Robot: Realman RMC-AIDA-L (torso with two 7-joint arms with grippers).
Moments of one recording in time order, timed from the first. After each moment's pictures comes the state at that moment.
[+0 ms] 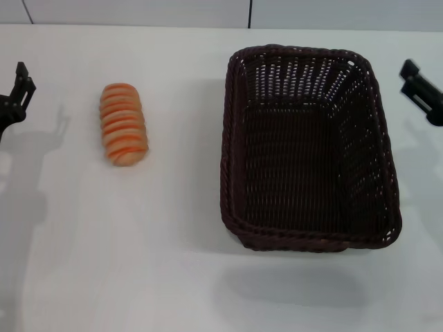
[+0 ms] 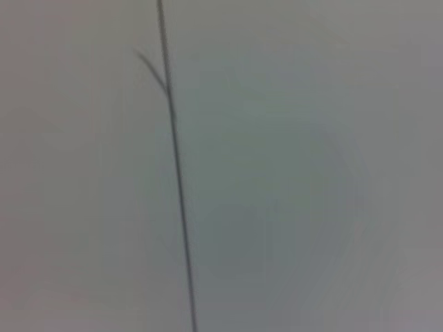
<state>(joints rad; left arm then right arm) -0.23 -2.07 -1.11 -0.41 2.40 1.11 0.08 -0.25 1.84 -2.18 -1.62 -2.30 0.33 2.77</state>
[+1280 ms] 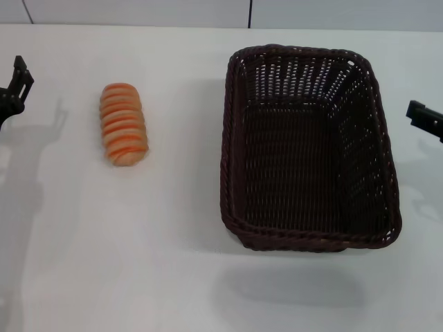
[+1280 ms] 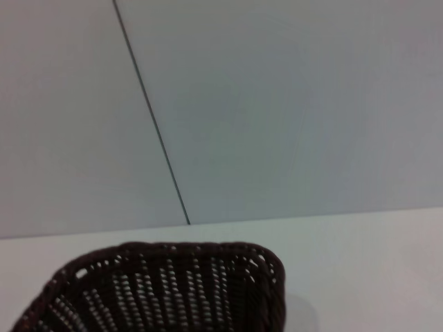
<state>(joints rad) -0.28 -2.07 -1.14 -0.36 2.41 1.08 0.02 -0.31 2.07 -1.69 -1.86 -2.31 -0.60 2.74</state>
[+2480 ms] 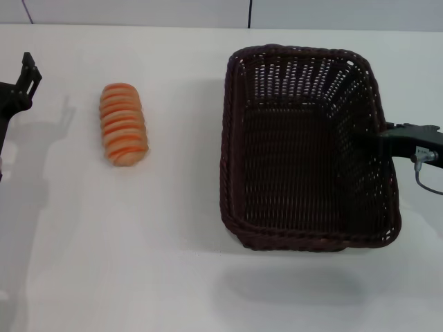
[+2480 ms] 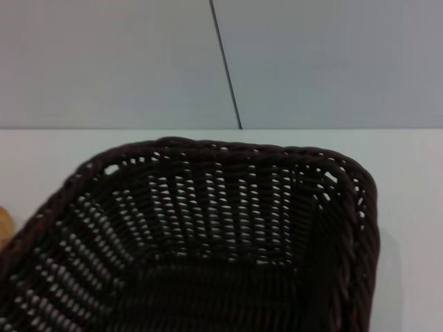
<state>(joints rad) -0.29 -2.07 -1.13 -0.37 2.41 1.07 0.02 0.05 2.07 -1.65 -1.48 -2.31 -0.68 2.69</state>
